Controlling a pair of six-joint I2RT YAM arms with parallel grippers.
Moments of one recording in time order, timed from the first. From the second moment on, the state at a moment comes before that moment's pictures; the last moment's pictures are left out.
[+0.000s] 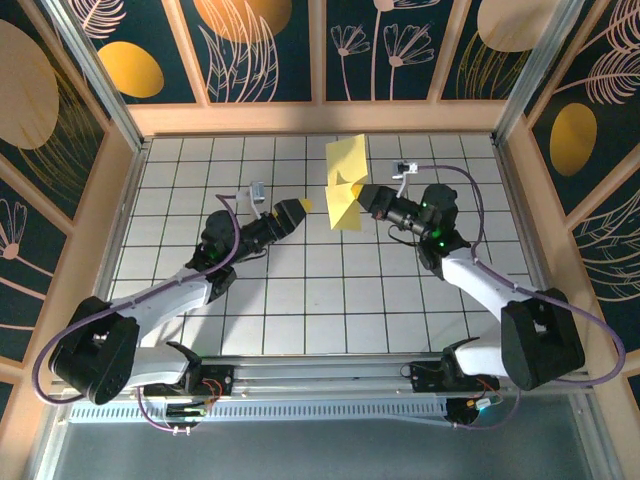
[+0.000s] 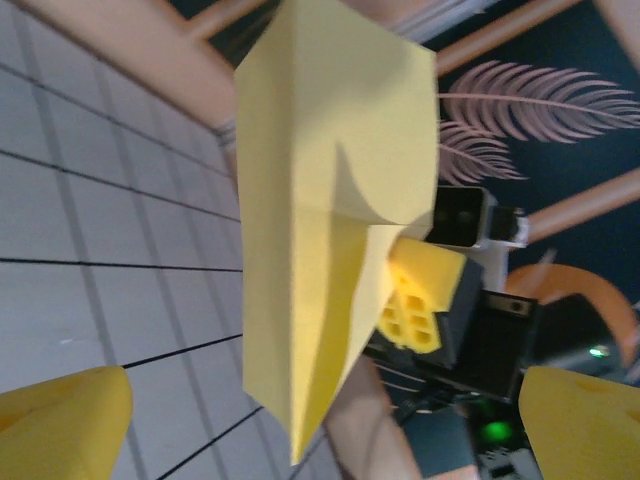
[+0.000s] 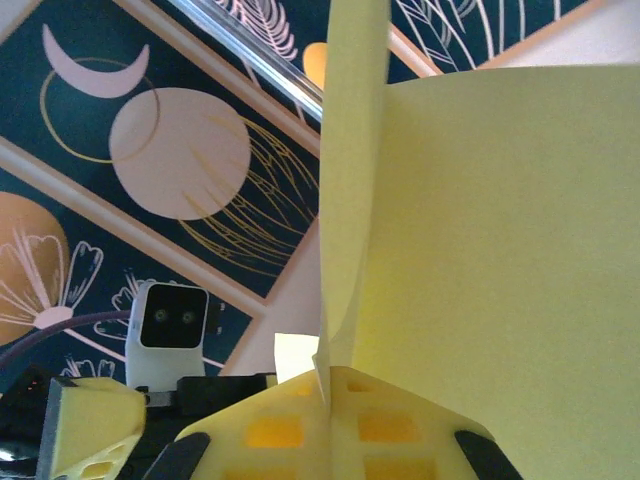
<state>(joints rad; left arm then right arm) -0.55 1.30 0.58 0.75 0.44 -1.13 0.38 1.30 0.70 0.62 -0.65 0.87</state>
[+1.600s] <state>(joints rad) -0.68 1.43 1.24 -0.34 0.21 -0.59 0.39 1.13 0.82 -0.19 -0.05 0.47</state>
